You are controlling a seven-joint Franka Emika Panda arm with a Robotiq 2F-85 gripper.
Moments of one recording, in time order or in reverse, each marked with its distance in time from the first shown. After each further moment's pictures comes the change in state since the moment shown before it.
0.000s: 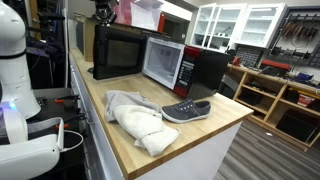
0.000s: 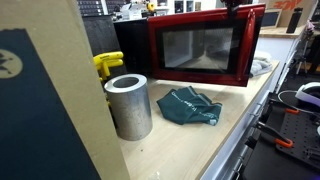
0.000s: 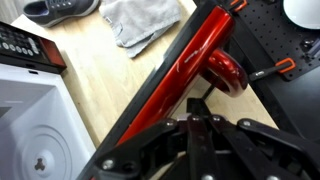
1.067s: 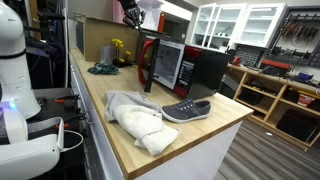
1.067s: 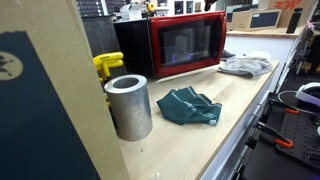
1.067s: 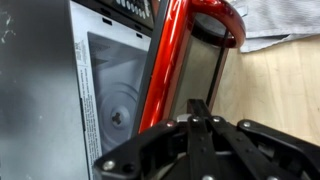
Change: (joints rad) arm -0.054 -0.044 -0.313 -0.092 -0.260 0.566 -0.480
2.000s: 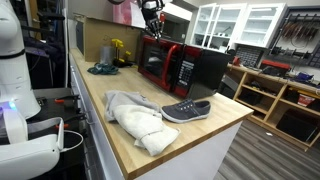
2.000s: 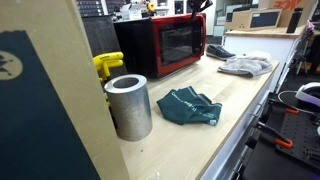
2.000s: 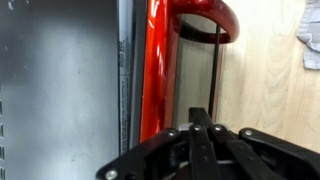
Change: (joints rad) arm -0.107 0.226 -0.112 0.111 0.259 0.319 -0.501
